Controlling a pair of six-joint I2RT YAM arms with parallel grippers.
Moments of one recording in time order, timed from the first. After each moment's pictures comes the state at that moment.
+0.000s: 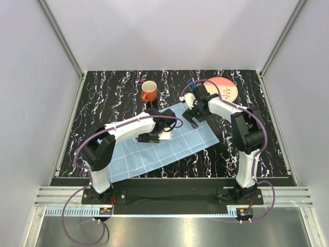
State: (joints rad) left arm -0.82 1.82 1.35 -1.12 -0.47 0.69; right arm 0.39 2.00 1.40 -0.57 -0.05 -0.47
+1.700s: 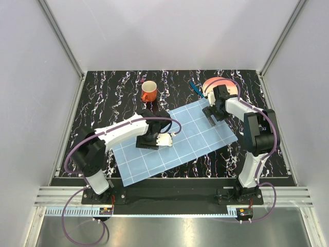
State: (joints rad) left arm -0.81 1.70 1.27 -1.13 -0.24 0.80; right arm 0.19 1.90 1.27 -0.53 0.12 -0.35
